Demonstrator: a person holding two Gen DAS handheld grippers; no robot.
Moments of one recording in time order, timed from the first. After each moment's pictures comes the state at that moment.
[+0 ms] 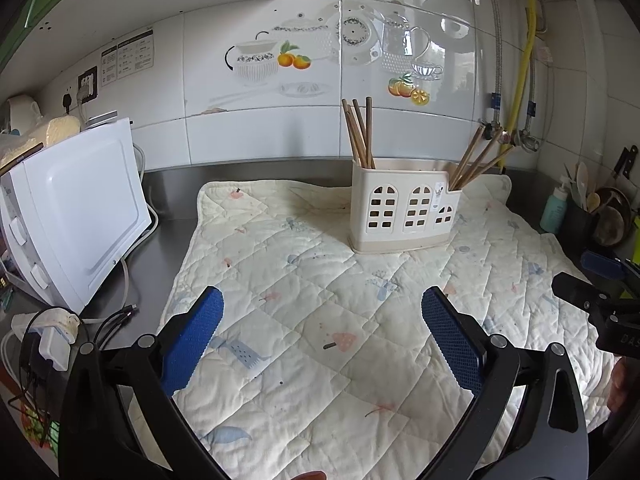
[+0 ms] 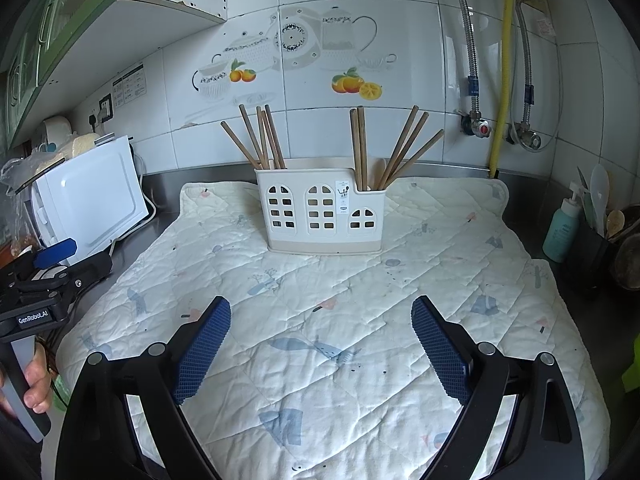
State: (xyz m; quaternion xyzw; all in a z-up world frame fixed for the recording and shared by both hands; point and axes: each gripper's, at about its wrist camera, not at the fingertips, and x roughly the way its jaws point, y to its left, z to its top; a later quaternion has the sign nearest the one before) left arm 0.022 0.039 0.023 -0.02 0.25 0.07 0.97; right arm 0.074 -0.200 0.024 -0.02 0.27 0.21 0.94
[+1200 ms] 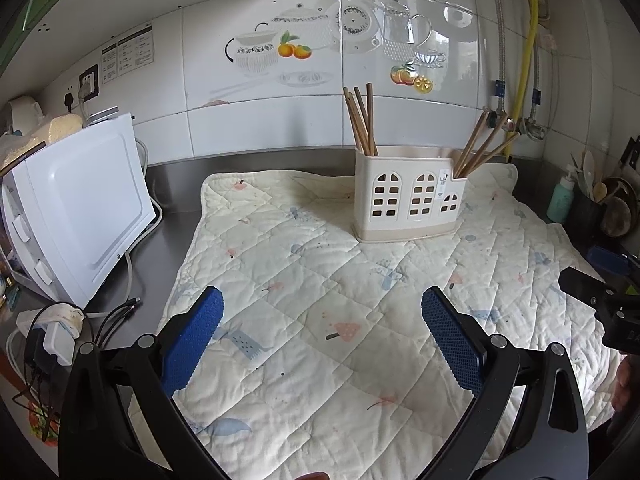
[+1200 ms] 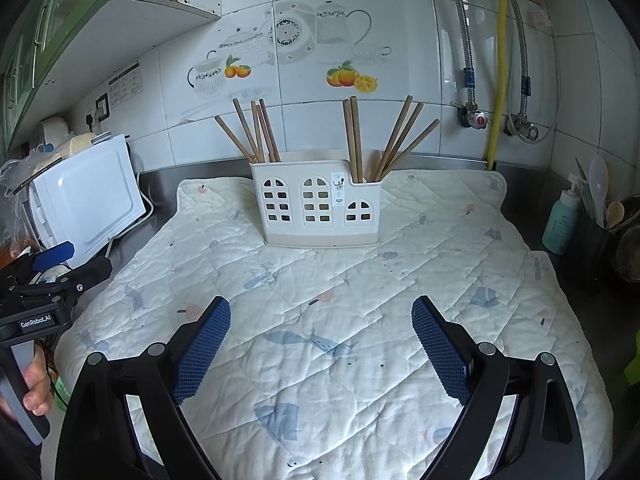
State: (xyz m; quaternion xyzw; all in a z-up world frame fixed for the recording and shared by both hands) left arm 0.023 0.034 0.017 -0.02 0.26 0.08 0.96; right arm 0.076 -0.204 0.015 -0.02 0.27 0.20 0.94
